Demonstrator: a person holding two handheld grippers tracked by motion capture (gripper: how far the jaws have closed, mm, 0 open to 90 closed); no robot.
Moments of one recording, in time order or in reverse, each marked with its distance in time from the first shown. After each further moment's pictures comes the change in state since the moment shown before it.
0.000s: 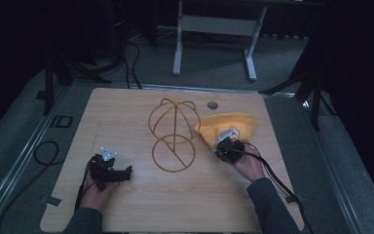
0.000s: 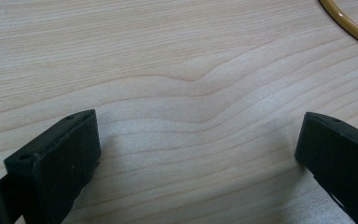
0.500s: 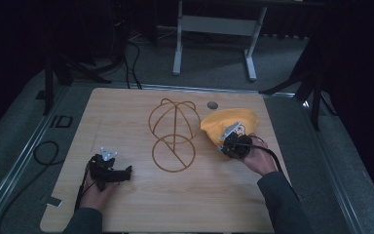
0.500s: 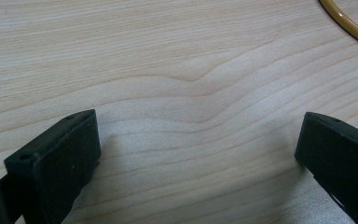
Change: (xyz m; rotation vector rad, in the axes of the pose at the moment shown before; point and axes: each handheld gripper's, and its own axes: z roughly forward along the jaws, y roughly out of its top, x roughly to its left) left arm 0.000 0.000 0.000 0.001 0.000 0.000; right arm -0.015 0.007 -0.033 0.057 0.029 -0.086
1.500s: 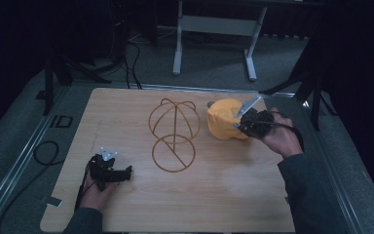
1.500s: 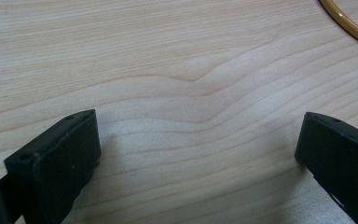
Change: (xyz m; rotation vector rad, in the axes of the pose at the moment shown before) left arm 0.000 0.000 0.000 -0.001 0.000 -0.001; right arm -0.032 0.025 -0.100 0.000 -0.151 -0.051
